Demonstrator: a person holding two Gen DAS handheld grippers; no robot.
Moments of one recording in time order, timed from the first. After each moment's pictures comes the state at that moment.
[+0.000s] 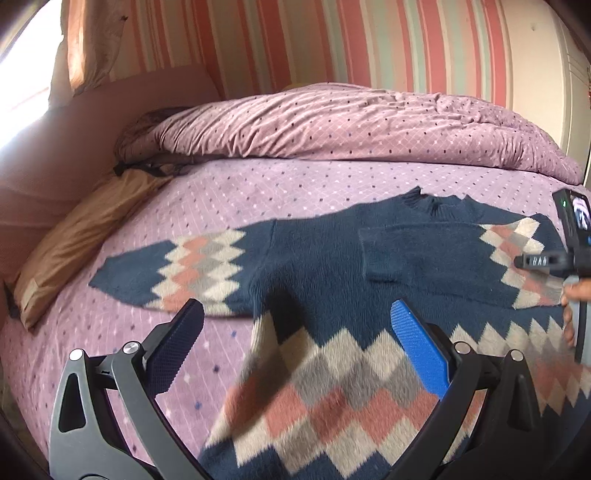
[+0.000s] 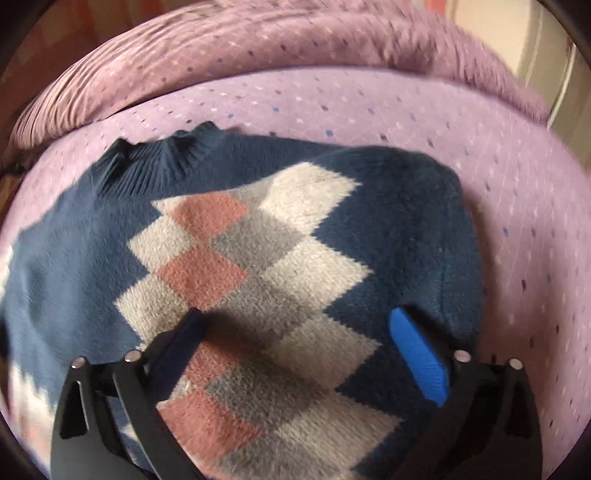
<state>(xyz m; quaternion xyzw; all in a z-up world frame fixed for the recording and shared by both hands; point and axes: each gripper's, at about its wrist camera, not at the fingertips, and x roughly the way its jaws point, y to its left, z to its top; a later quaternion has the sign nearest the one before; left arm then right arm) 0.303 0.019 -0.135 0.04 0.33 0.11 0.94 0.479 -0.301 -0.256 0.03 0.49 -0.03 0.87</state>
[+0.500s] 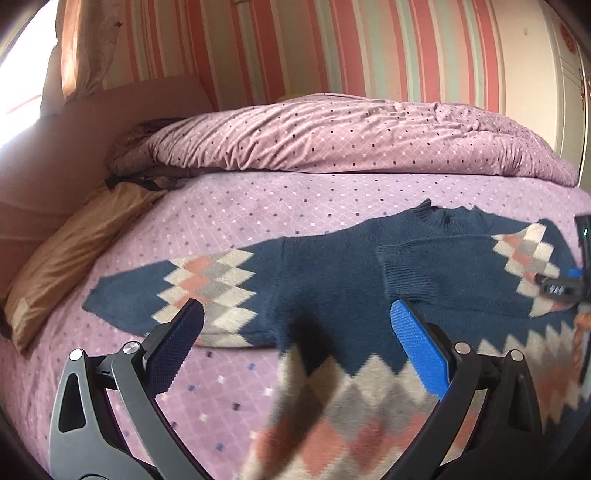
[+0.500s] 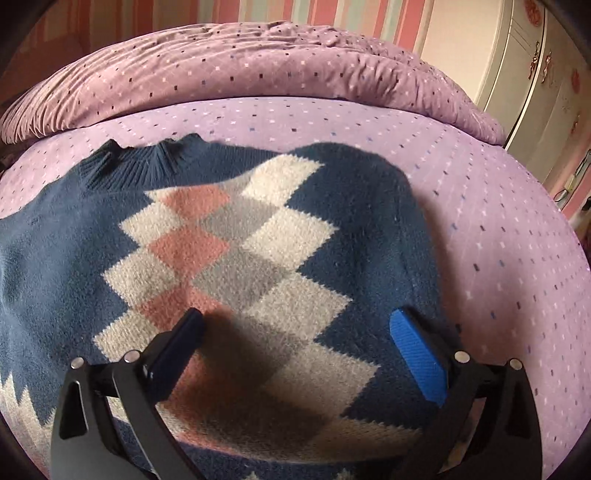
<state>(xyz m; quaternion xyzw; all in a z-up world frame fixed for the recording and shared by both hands) 0.320 0.057 -0.138 0.05 0.31 0.09 0.94 0.440 -0.295 -0.243 0.00 0.44 -0.11 0.89</state>
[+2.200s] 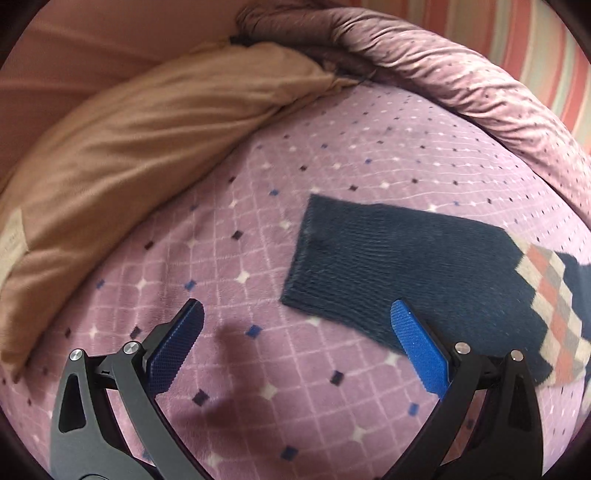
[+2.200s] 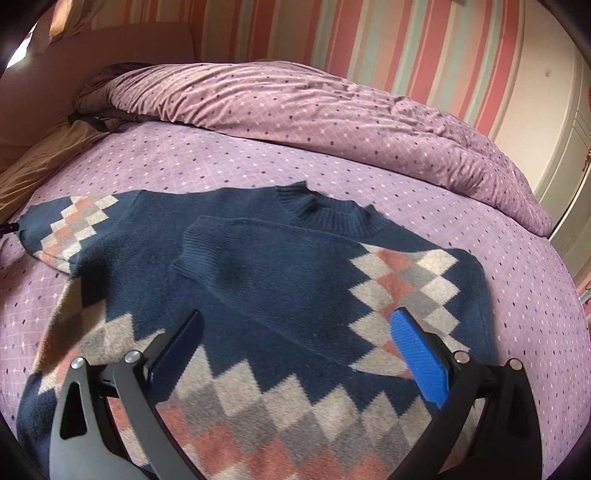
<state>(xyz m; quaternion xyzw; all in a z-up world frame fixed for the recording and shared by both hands) 0.368 0.499 -0.243 -0.13 0.43 0.21 0.87 0.362 -0.122 -0.156 -0.09 0.38 0.04 0.92</state>
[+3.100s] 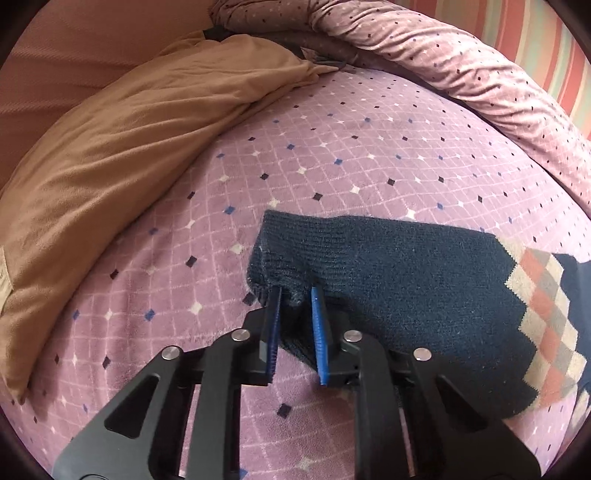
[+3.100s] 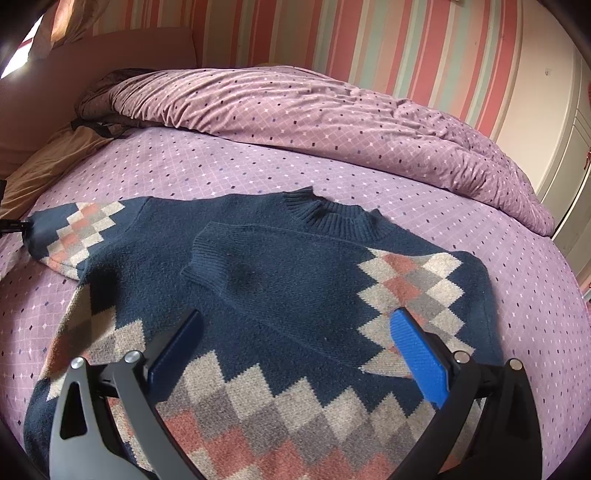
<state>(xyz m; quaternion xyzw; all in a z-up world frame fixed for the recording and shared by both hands) 0.406 0.481 -0.234 -0.11 0.46 0.19 0.86 0.360 -0.120 -0.152 -0.08 0.37 0.04 0.92</state>
